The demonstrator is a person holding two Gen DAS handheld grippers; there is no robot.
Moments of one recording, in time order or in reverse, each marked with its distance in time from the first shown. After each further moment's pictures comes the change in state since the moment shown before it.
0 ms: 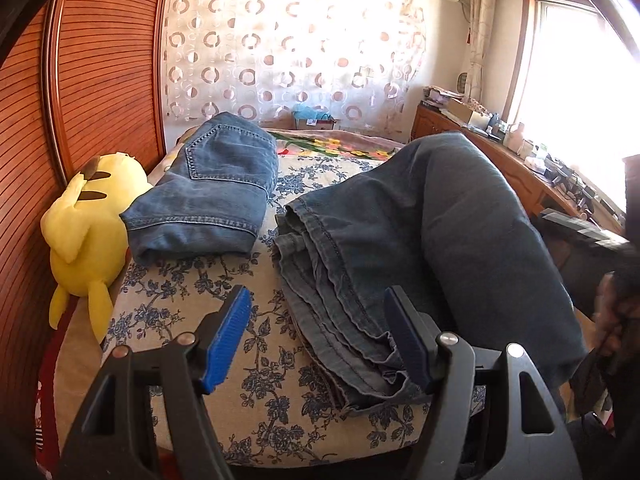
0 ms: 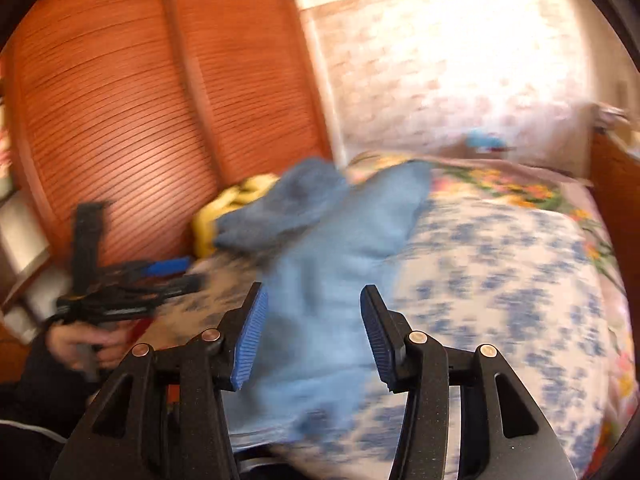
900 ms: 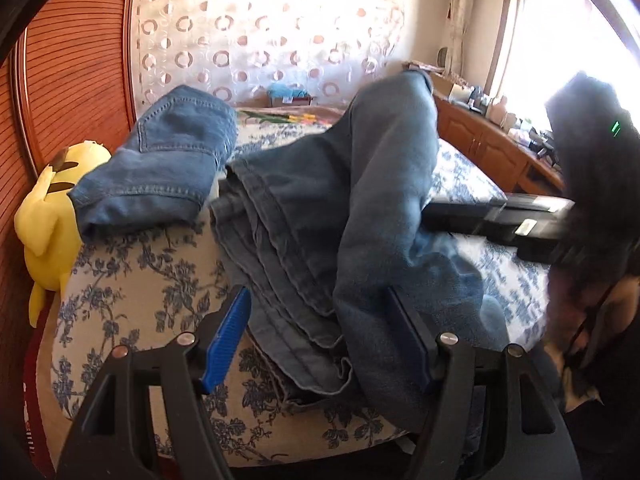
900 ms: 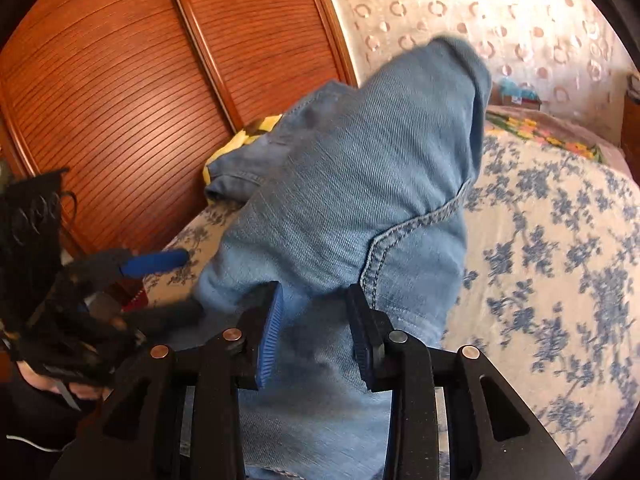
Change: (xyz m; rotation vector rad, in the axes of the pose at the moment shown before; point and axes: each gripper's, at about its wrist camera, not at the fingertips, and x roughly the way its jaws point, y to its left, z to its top) left arm 0.032 -0.036 -0.021 0.049 0.086 -0.051; right arm 0.095 0.034 -0.007 -0.024 0.191 0.205
